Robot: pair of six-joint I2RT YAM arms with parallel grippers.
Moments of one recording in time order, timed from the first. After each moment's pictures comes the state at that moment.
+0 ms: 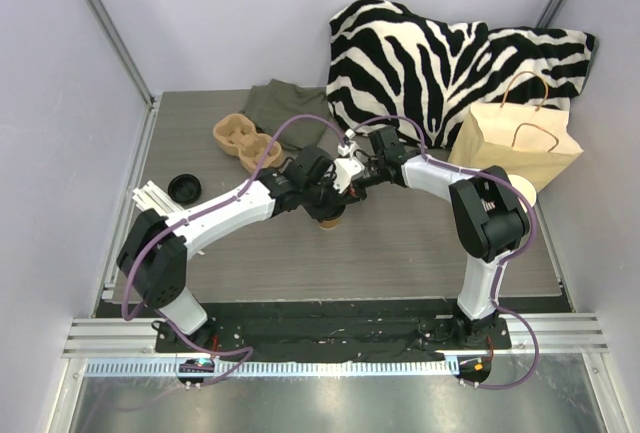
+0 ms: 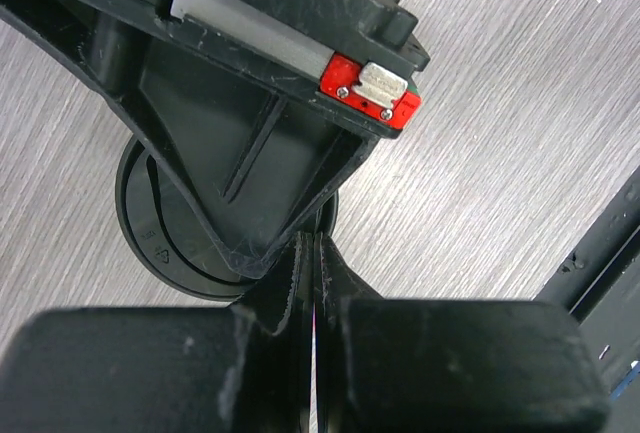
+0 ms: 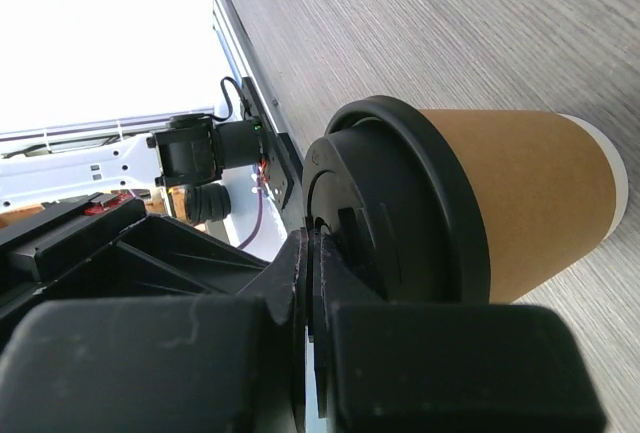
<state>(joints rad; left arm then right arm) -0.80 1.63 1.24 -0.49 0.14 0.10 0.44 1.89 1.20 -0.20 -1.02 0.52</state>
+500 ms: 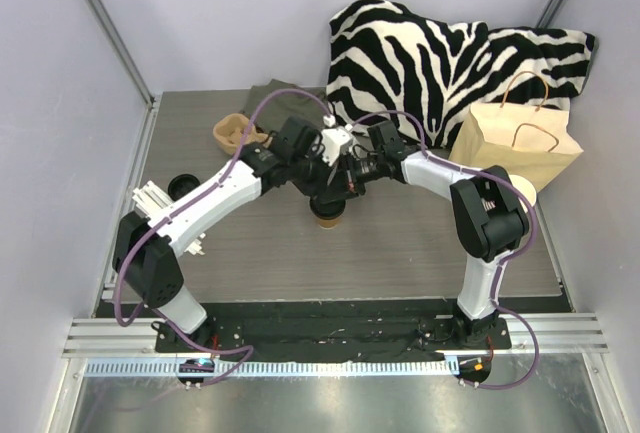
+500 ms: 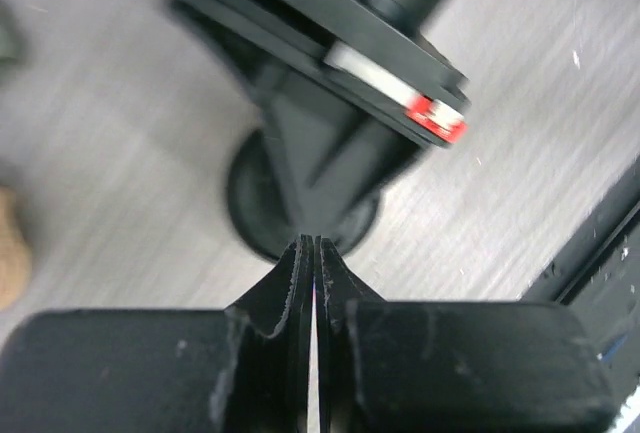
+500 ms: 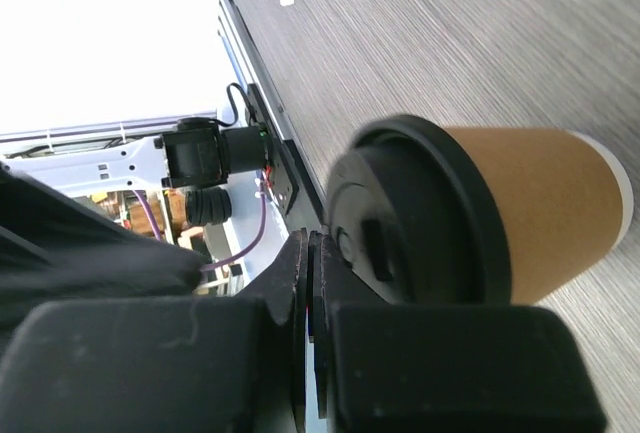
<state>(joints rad) -0.72 1.61 1.42 -0.65 0.18 0.09 0.44 1.89 1.23 -0.21 -1.03 0.53</state>
